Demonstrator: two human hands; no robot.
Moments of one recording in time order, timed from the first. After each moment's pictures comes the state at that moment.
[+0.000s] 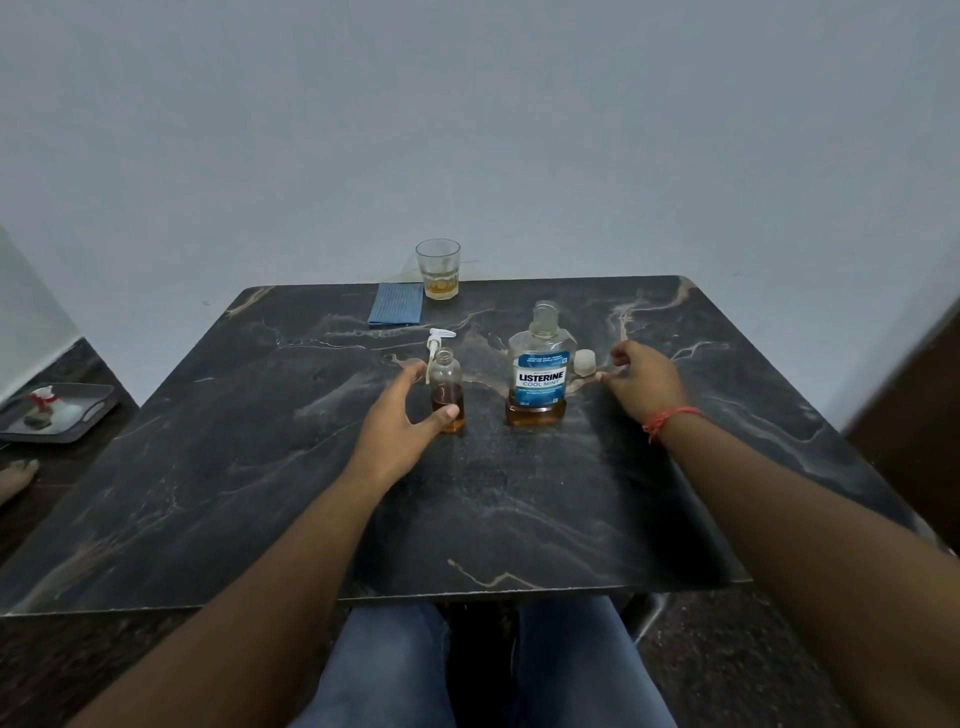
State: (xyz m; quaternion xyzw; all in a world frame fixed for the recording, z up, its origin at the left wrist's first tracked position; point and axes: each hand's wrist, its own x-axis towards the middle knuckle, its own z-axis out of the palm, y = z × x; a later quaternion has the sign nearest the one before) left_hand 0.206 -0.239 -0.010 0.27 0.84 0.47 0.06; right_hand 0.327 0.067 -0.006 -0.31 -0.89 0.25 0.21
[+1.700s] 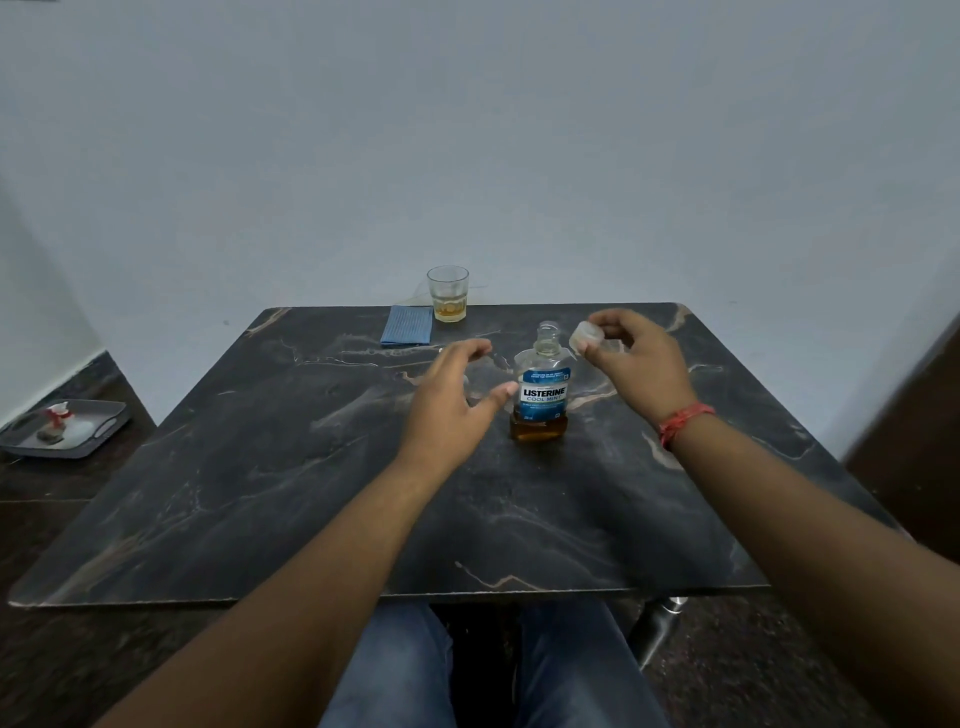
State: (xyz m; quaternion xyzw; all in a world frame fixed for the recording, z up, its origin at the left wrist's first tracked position) left_hand 0.254 -0.211 0.048 0.37 0.79 0.49 -0.09; right_hand 0.352 -0.001 0.078 -0.20 -0.83 0.39 0.34
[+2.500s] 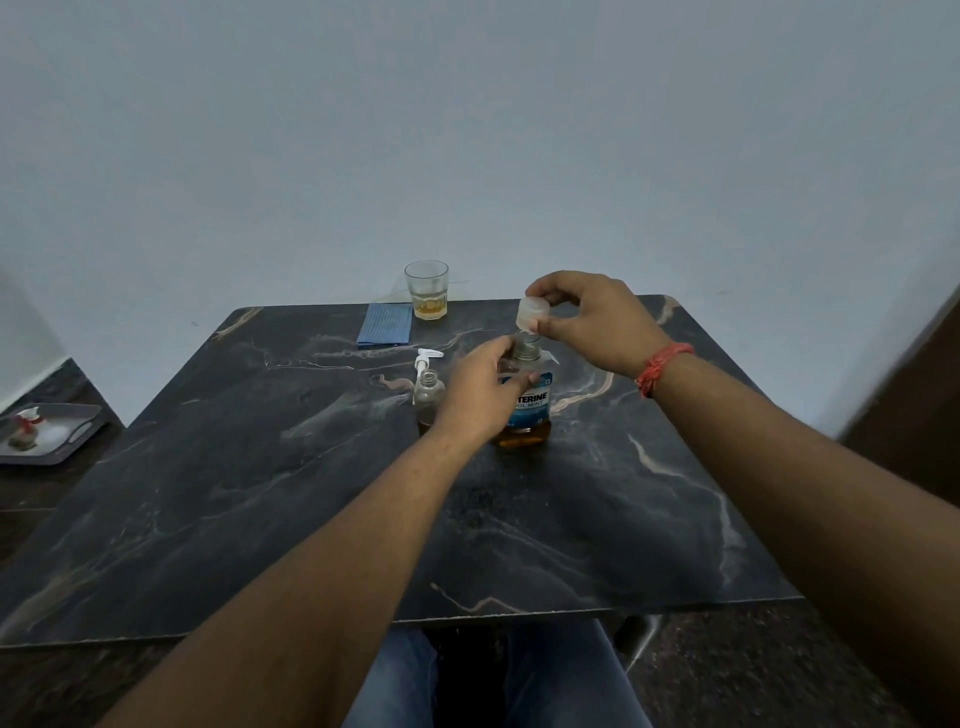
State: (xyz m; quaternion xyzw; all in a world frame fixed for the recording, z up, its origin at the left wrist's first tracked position) left_hand 0.248 -0.140 0.058 0.37 0.80 0.48 0.05; right_hand 0.325 0.001 0.131 -0.10 -0.92 0.28 0.24
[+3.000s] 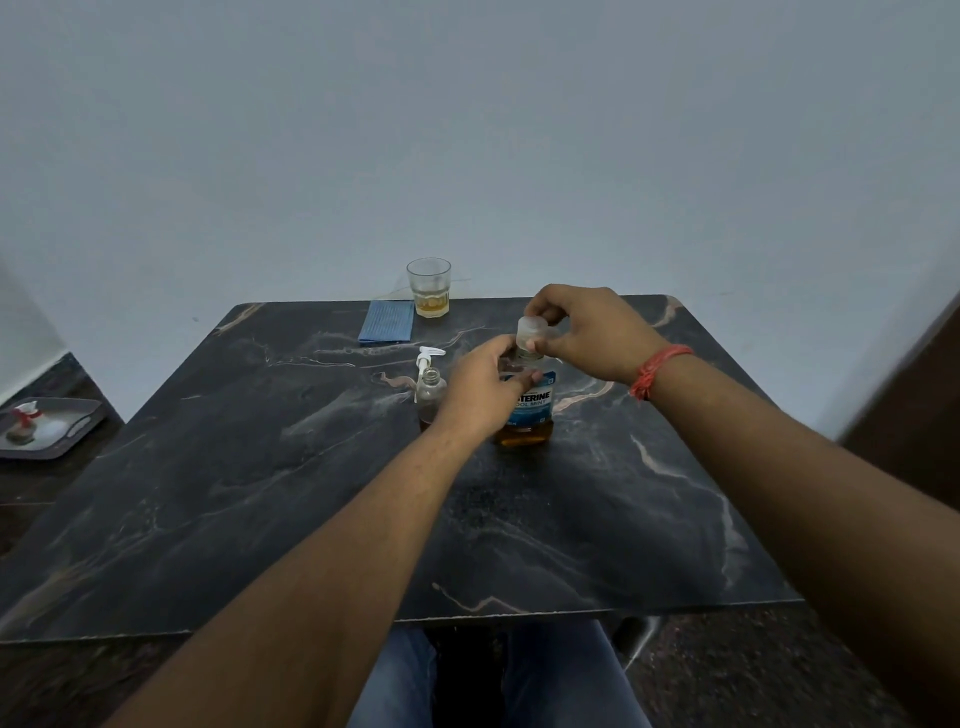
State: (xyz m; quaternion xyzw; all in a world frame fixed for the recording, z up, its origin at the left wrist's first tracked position) left_hand 0.242 -0.139 0.056 0.35 0.79 0.50 0.08; right_hand 0.320 -0.001 0.126 -0.08 -0.96 0.19 0.17
